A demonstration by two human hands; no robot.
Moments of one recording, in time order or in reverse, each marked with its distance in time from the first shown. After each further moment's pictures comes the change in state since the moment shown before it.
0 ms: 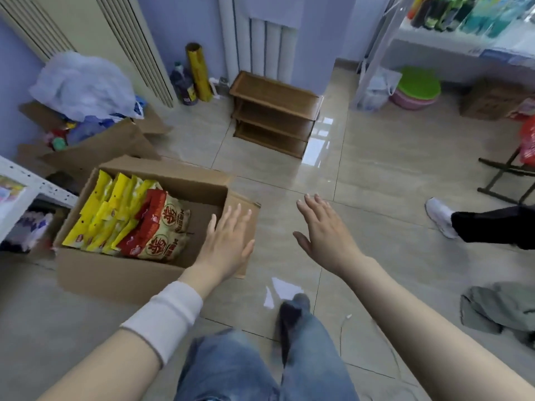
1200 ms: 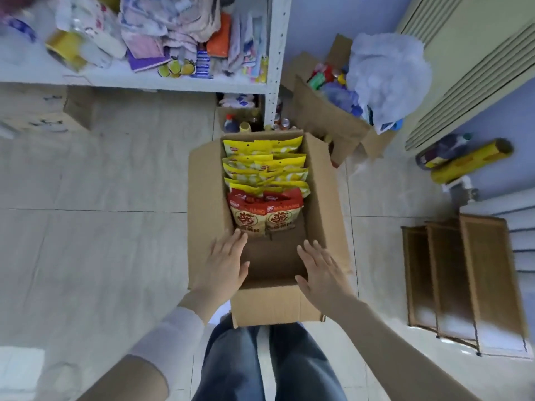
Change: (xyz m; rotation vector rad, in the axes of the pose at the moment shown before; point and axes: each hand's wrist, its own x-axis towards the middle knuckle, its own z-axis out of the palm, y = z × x) left_hand 0.025 -0.124 0.047 -0.509 0.206 -1.178; right_hand 0.298 -0.133 0.092 -0.364 -0.696 -1.021
